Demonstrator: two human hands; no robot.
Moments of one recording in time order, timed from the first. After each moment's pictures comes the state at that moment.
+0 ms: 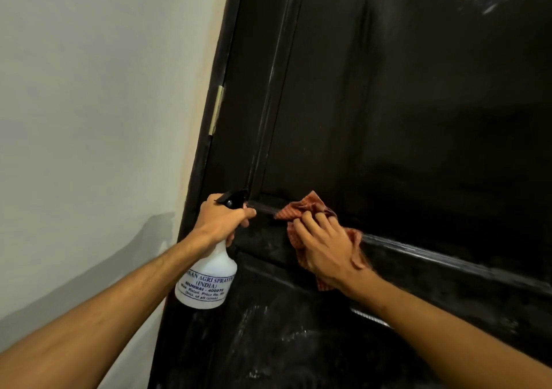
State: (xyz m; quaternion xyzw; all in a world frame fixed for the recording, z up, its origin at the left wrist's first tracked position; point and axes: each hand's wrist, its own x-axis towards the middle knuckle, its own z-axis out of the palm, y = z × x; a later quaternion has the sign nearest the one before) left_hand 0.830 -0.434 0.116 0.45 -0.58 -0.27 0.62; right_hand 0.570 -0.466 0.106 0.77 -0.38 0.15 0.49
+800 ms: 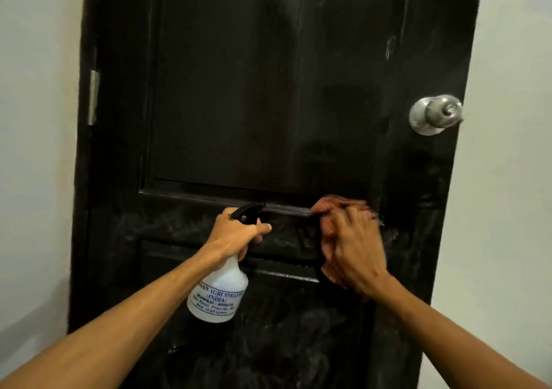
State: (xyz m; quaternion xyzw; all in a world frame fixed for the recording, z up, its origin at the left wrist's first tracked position) left_hand 0.619 -0.359 0.101 0.38 -0.69 -0.36 0.50; right_hand 0.345 -0.310 0.076 0.60 -0.59 0.30 0.45
